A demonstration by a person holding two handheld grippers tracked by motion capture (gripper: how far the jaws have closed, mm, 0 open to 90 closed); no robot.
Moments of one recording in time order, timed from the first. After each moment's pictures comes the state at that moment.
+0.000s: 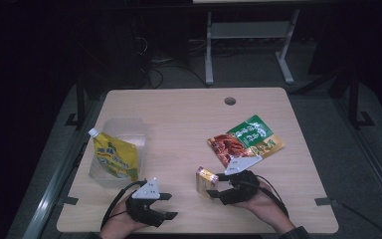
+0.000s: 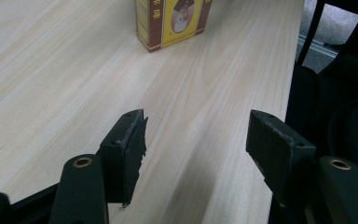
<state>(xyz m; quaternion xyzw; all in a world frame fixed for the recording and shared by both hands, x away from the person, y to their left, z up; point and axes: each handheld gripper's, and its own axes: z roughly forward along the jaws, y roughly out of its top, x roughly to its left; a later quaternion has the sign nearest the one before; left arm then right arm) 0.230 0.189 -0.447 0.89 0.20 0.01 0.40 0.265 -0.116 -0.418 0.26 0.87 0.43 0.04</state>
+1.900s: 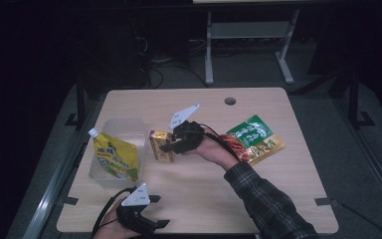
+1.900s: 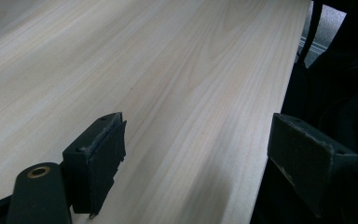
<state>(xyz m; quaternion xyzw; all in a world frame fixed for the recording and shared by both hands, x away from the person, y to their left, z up) 0.213 0.213 -0.451 0.88 0.23 0.03 0.40 0.385 0.012 -0.361 0.09 0.89 0.45 0.03</state>
